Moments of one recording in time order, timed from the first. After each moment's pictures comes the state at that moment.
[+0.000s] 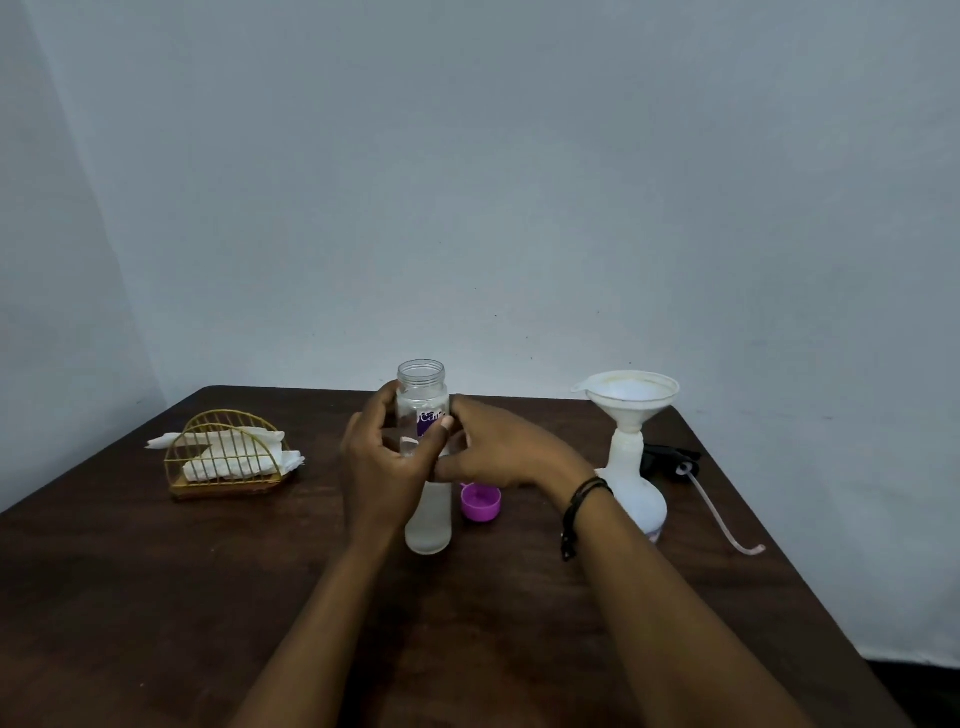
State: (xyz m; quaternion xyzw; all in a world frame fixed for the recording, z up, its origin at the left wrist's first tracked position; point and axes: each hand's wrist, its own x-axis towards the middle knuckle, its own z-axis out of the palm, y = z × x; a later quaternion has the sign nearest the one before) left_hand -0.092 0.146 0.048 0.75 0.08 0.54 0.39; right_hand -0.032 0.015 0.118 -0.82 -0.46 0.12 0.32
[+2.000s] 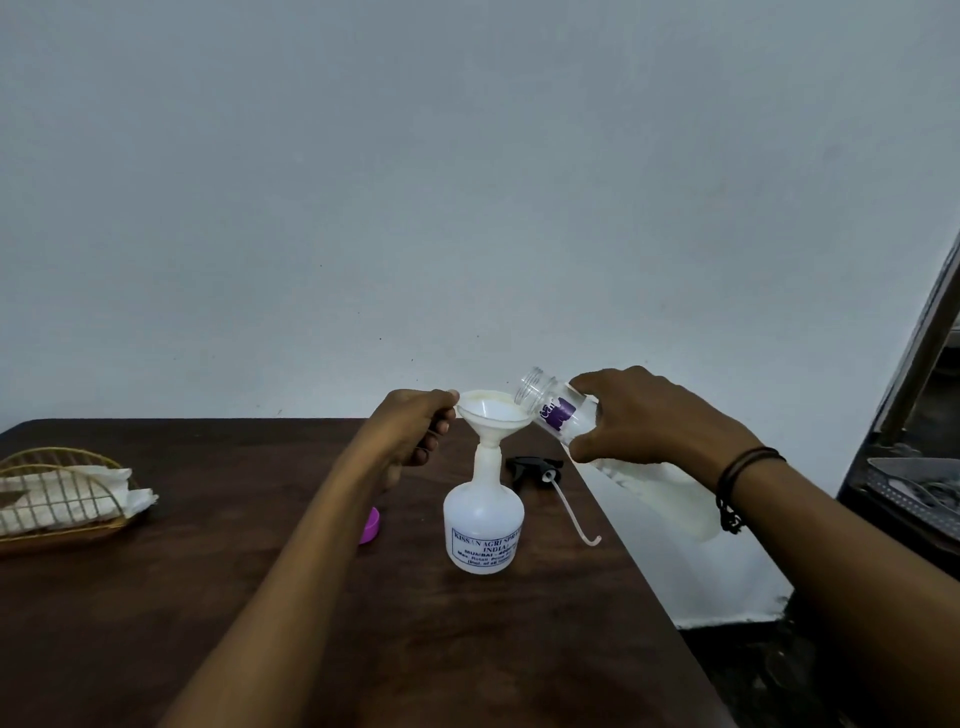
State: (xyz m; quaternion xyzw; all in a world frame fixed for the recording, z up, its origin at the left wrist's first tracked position) left_hand -0.031 0.041 0.132 0.74 0.09 0.08 0.66; right_hand -0.016 -0.200 0.193 -0.97 -0.22 -0.09 0.06
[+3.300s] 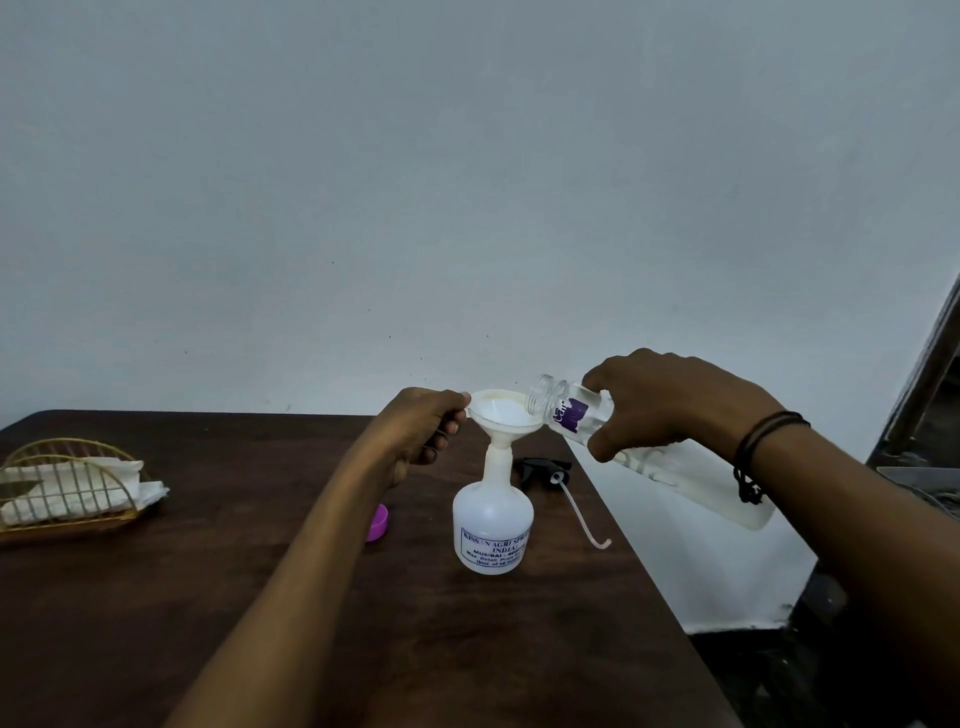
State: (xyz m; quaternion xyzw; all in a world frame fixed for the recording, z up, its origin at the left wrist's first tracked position) left_hand -0.033 0.046 0.134 0.75 0.08 0.06 0.66; right_hand -0.037 -0.184 0.227 -0.98 -0.19 -0.06 -0.09
